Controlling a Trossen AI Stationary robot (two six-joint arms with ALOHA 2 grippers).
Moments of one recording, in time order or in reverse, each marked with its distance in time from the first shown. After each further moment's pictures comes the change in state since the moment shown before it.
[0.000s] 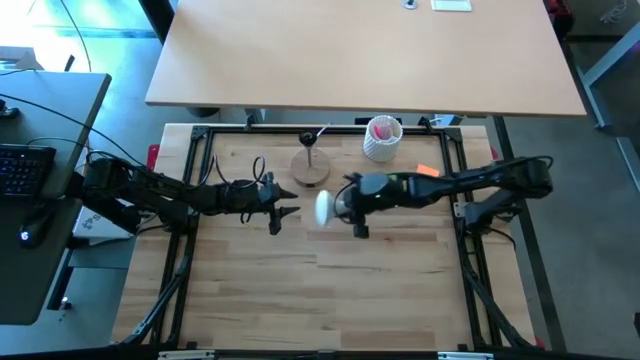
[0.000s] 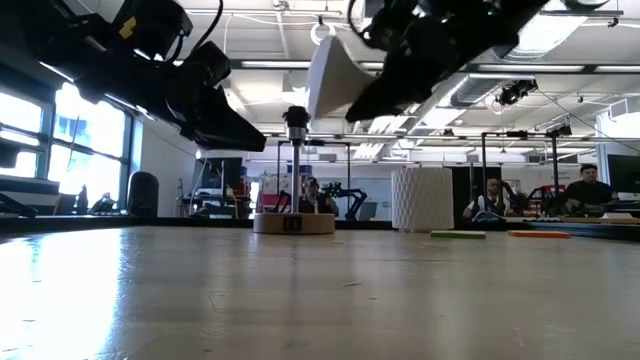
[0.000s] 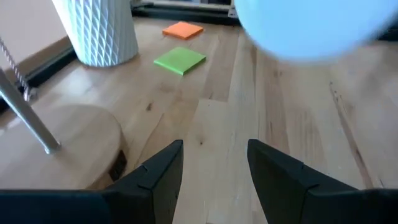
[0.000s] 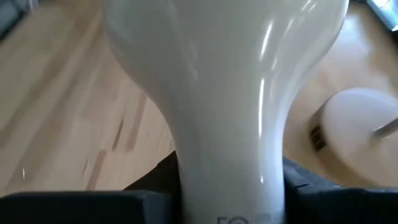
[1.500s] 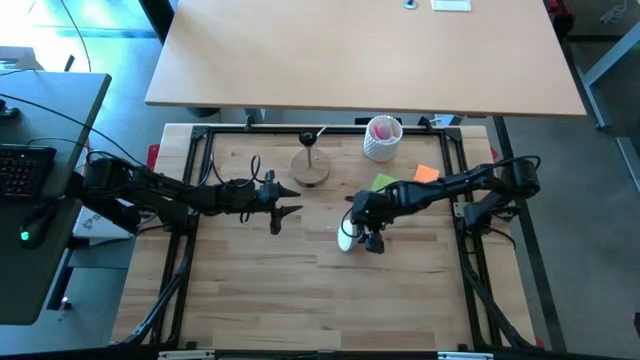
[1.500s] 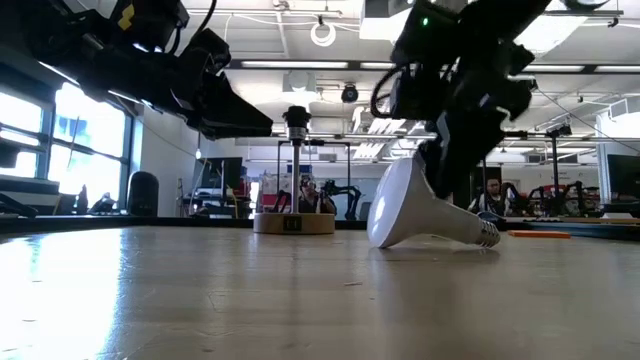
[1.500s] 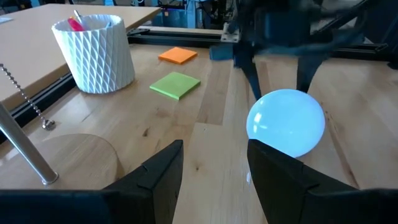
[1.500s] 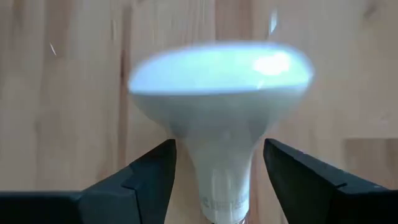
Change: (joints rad) left arm -0.006 0.001 0.000 0.086 0.008 0.033; right arm 0.031 0.106 0.006 -0.400 -0.158 0.182
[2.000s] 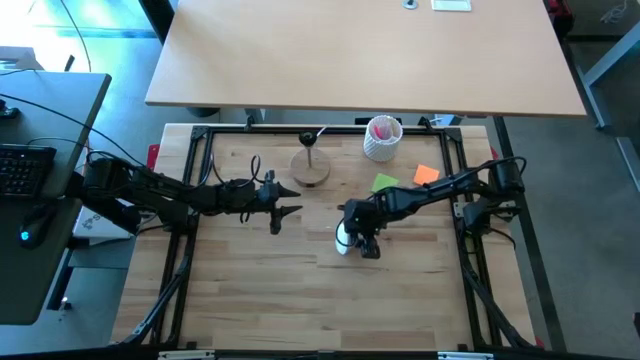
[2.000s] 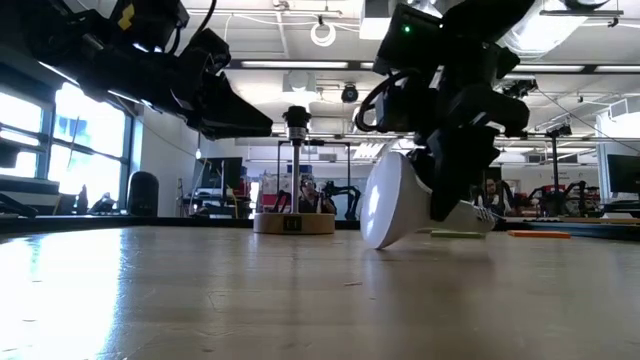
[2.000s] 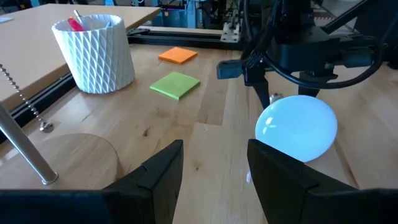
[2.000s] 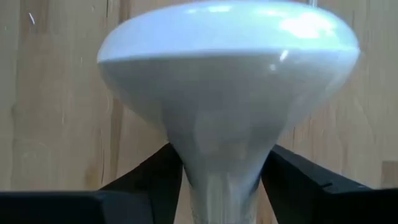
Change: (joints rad) left arm 0.000 0.000 0.000 0.001 0.000 -0.001; right arm 0.036 0.124 0.089 -0.048 0.014 -0.053
